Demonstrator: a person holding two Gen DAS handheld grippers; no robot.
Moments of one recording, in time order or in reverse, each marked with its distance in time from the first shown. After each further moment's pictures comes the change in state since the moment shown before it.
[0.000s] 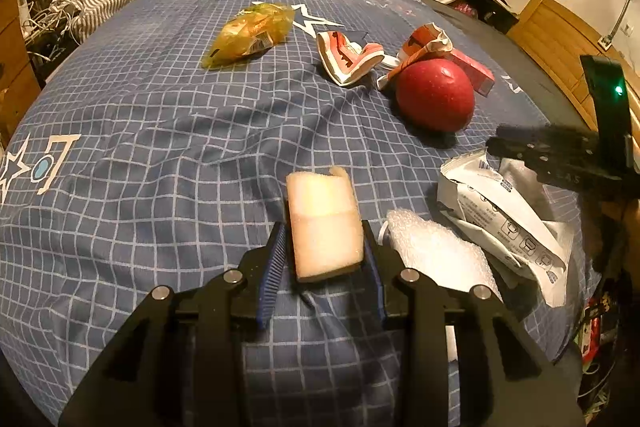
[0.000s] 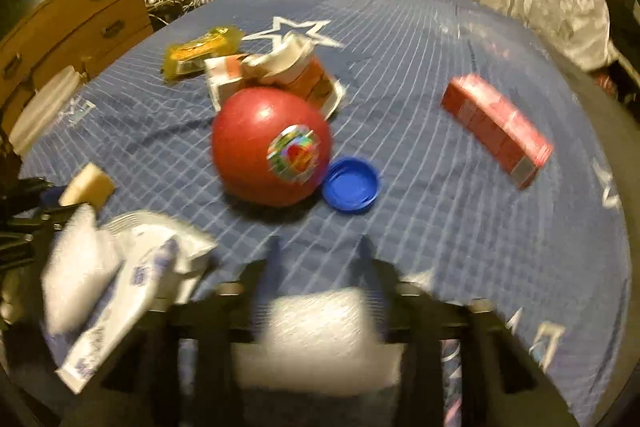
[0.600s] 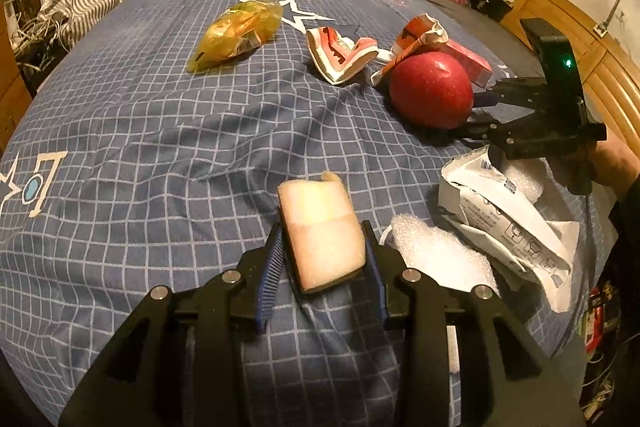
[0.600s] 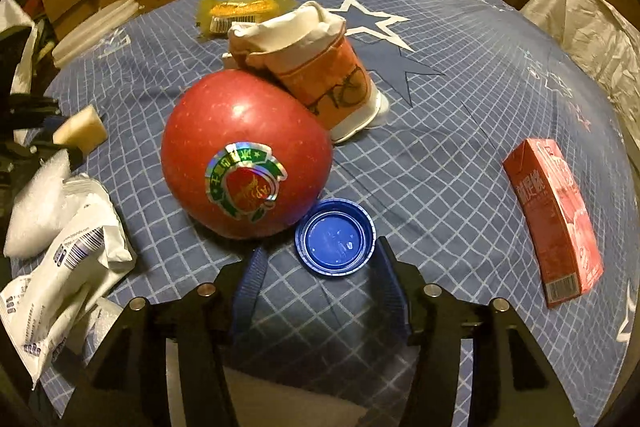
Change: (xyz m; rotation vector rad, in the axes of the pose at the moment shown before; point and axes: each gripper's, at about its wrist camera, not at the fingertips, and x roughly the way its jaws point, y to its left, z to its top) left arm 0.009 -0.004 0.010 0.049 0.026 -0.003; right arm 0.050 -0.030 0.028 -0.309 0.038 0.184
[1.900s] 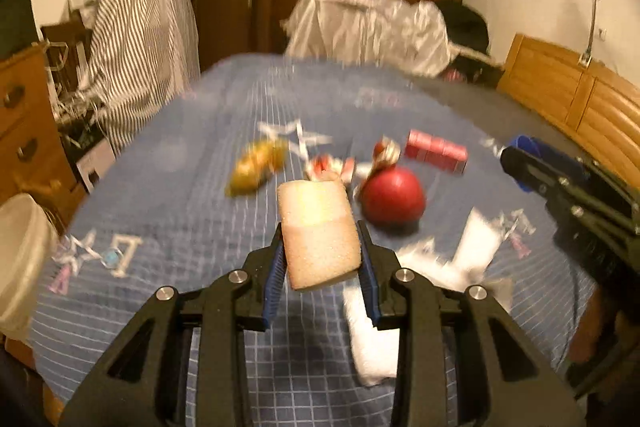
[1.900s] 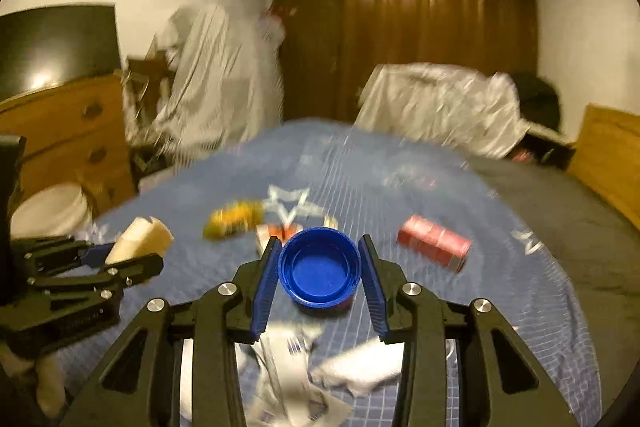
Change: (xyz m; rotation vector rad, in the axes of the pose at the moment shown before) left arm -0.120 -0.039 -0.003 0.048 -0.396 0.099; right arm -0.178 0.192 -0.024 0.384 -0.623 -0.549
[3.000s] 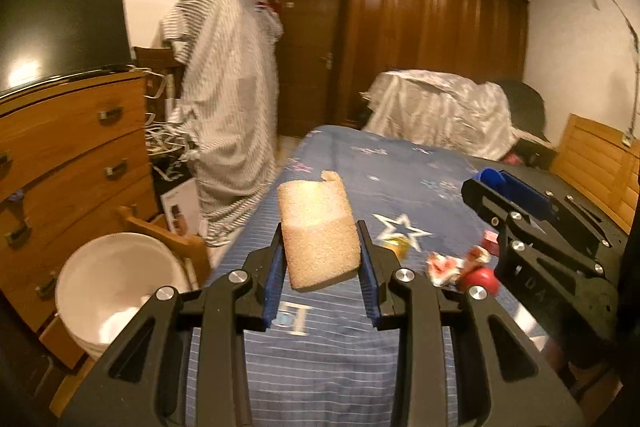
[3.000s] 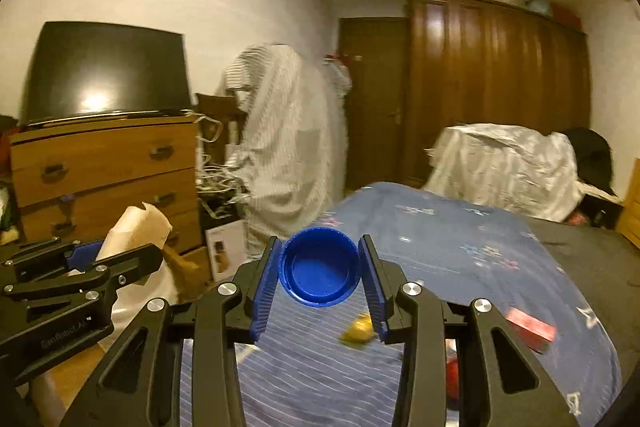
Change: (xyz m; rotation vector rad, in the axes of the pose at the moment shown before) left arm -0.120 0.148 0.056 -0.146 -0.206 0.221; right arm -0.019 0.220 0.139 -0.088 -0.120 0.235
